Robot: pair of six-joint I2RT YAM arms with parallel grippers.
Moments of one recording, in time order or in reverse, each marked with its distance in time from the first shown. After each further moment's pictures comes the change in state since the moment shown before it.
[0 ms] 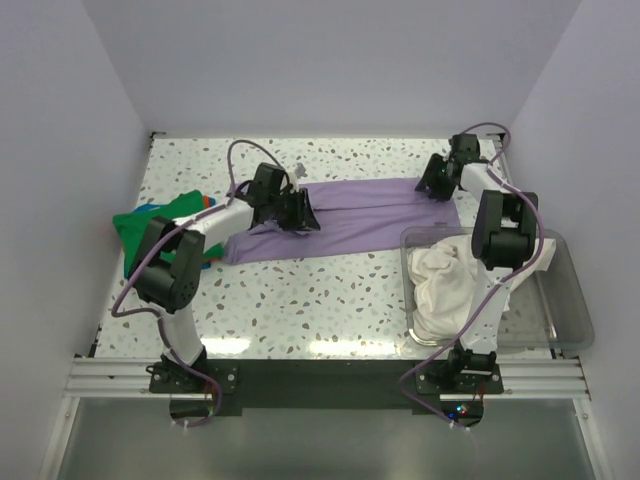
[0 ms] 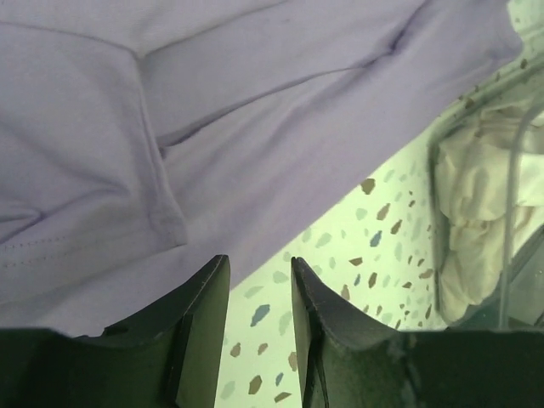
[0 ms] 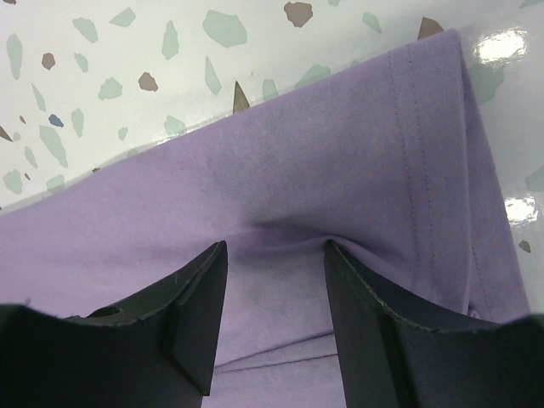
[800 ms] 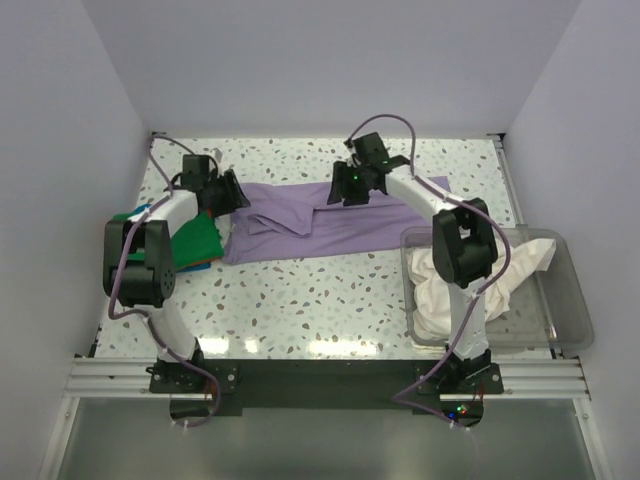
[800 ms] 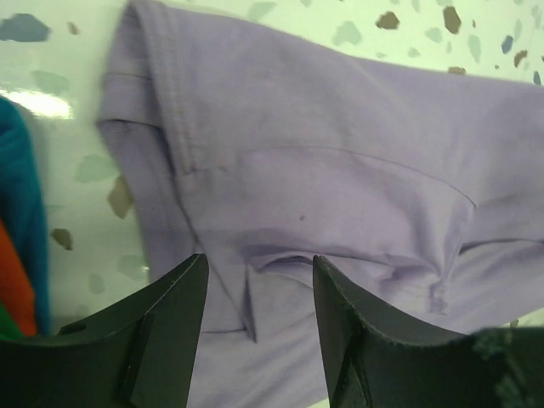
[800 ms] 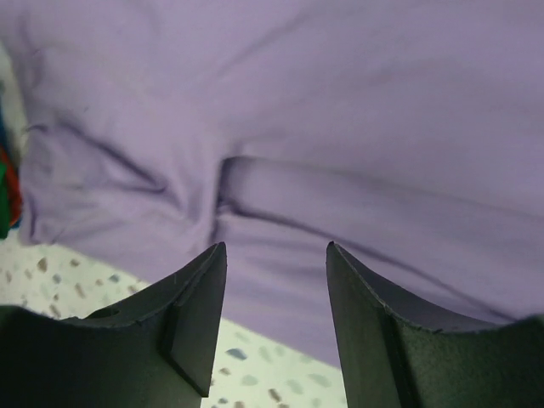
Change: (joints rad) left arm 0.388 -0.046 -0.005 -0.059 -0.159 0.114; right arm 0.465 -0.099 0.059 -0.111 -0.043 0.019
